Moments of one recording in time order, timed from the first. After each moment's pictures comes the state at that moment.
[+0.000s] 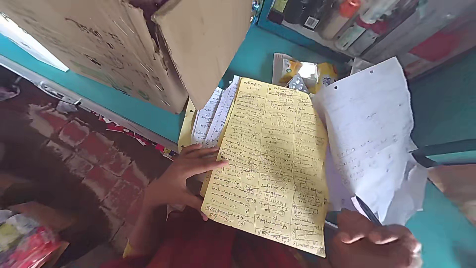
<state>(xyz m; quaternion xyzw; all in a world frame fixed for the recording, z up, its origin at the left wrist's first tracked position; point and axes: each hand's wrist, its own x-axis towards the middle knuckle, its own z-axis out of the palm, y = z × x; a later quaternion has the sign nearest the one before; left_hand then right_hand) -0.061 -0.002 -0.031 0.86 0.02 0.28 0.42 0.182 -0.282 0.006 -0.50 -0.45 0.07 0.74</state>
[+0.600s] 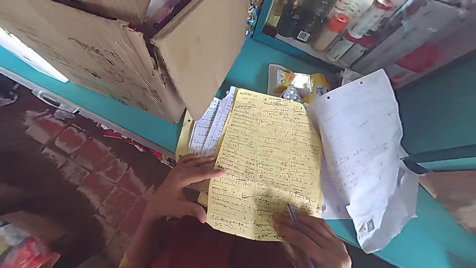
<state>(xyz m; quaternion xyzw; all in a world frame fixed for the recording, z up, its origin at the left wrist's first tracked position) -0.058 -0.009 -0.026 0.84 0.03 0.30 0.45 0.155 -0.278 0.004 -0.69 -0.64 -0.04 0.33</state>
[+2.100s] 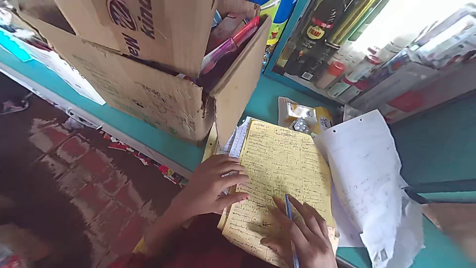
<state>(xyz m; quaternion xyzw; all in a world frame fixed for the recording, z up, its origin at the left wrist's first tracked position) -0.022 0.018 0.001 0.90 0.03 0.36 0.24 0.135 -0.213 0.022 -0.72 -0.65 -0.11 0.22</state>
